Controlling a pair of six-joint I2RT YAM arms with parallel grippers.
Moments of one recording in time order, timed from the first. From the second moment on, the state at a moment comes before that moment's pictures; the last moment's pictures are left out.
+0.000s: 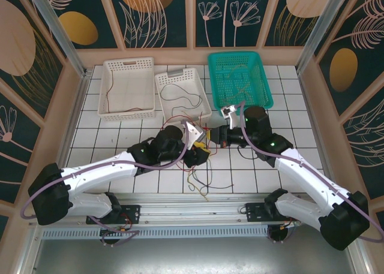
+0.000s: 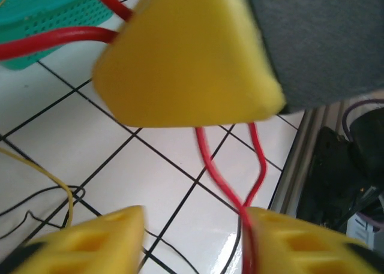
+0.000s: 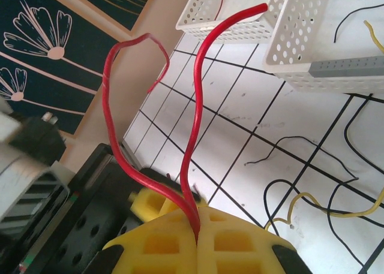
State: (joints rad) left arm -1.00 1.27 0.81 -0.03 0.22 -0.30; right arm 0.58 1.01 0.76 -0.22 -0.63 0.54
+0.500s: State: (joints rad) left arm -1.00 1.22 0.73 0.09 0.20 -0.35; right arm 0.58 1.01 0.76 -0.19 -0.62 0.55
